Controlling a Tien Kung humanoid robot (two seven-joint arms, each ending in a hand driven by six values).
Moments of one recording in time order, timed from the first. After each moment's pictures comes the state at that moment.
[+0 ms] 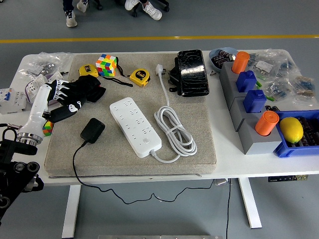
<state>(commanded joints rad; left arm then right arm) -0.21 0.30 -1.18 -1.20 1.44 0.39 -0.25 0.00 -0.27 1.12 0.23 -0.21 -0.10 0.05</state>
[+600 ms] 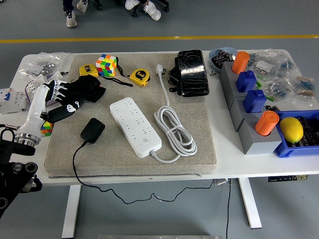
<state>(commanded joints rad) -0.20 0.31 -1.18 -1.21 1.44 0.39 -0.24 -0.01 -0.28 1.10 0.24 -0.21 -0.10 0.05</state>
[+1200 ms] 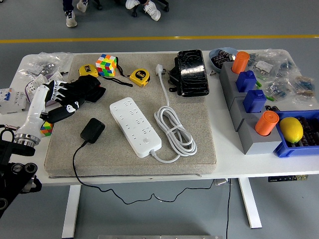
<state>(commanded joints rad) -0.19 0.31 -1.18 -1.21 1.44 0.39 -0.25 -0.01 -0.27 1.12 0.24 -0.22 -0.10 0.05</state>
